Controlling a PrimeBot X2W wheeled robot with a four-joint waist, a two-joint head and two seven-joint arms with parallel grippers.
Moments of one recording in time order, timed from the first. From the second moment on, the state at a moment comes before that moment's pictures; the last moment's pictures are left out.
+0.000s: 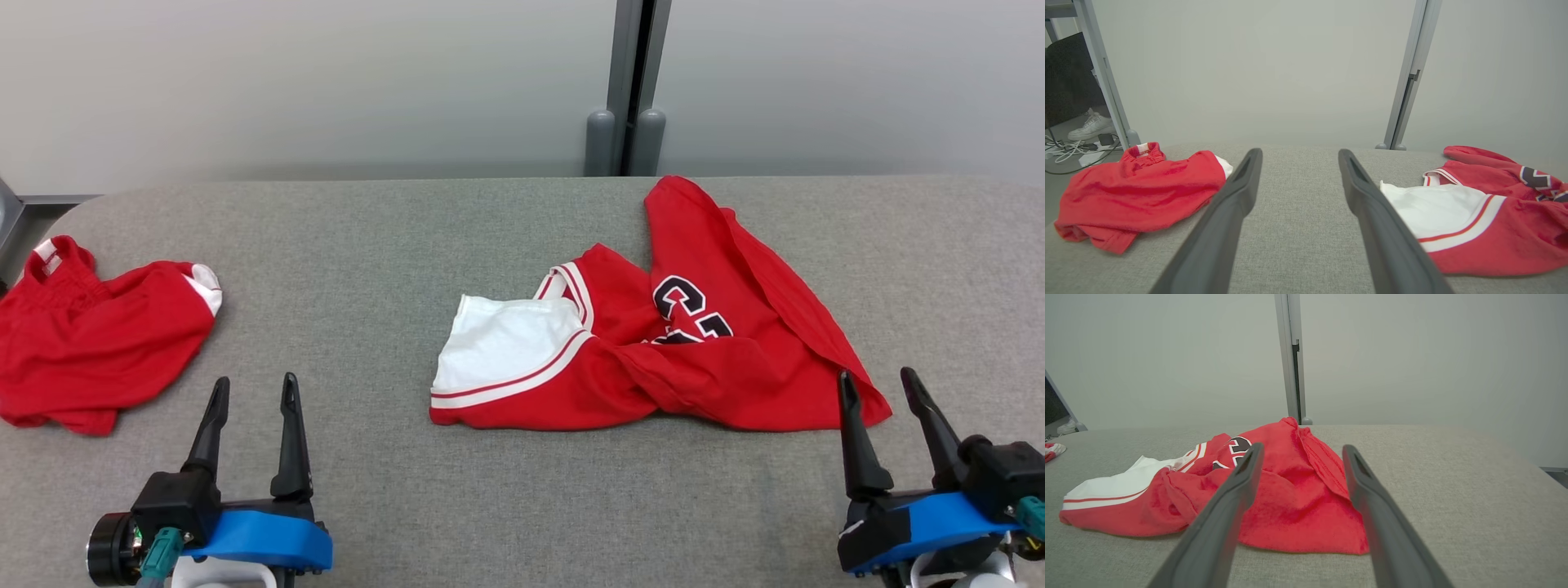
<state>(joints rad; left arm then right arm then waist) -0.06 0.06 0.01 0.25 -0.12 -0.09 -0.26 -0.05 -0.08 -0.09 0.15 0.14 0.13 -0.17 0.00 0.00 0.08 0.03</state>
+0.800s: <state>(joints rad) -0.54 0.14 -0.21 0.52 -0.17 -0.13 -0.13 -0.09 -0.05 -0.07 0.05 0.11 0.13 -0.13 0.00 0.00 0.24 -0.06</state>
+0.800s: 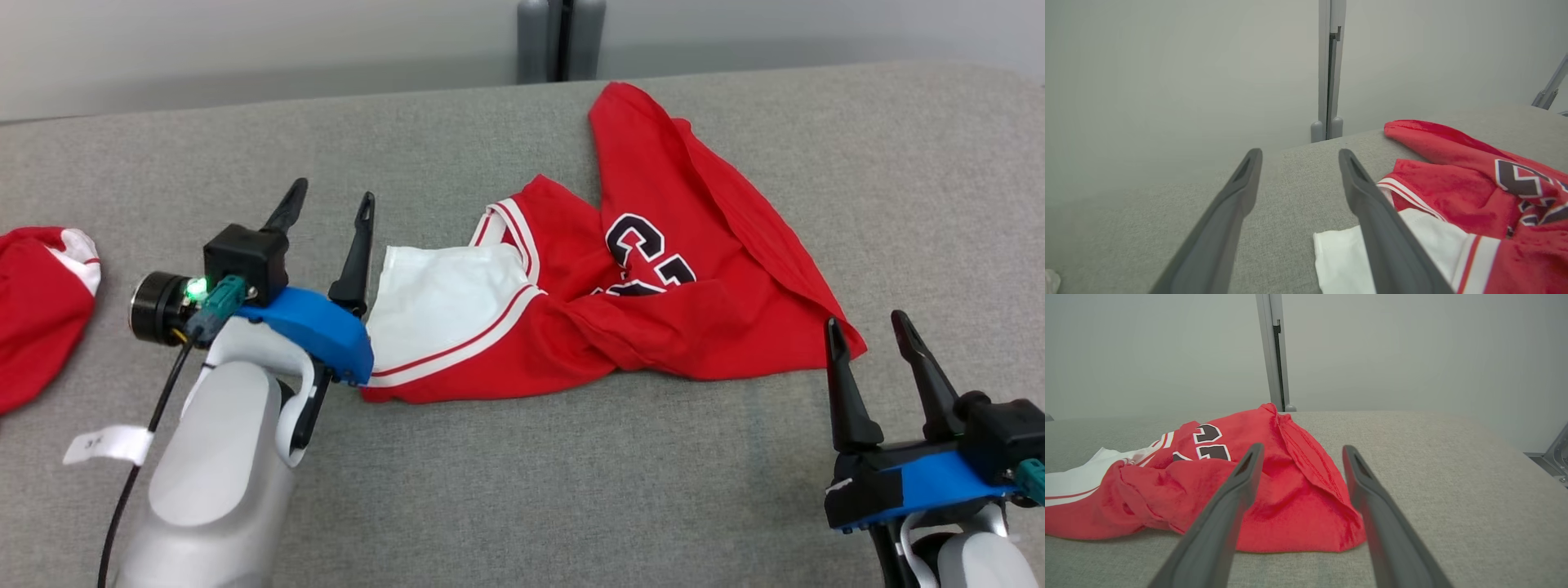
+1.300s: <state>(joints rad) -0.72 0.21 -0.48 0.84 -0.36 -0.13 -0.05 -0.16 -0.05 -0.08 0.04 0.10 0.13 -0.14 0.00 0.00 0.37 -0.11</state>
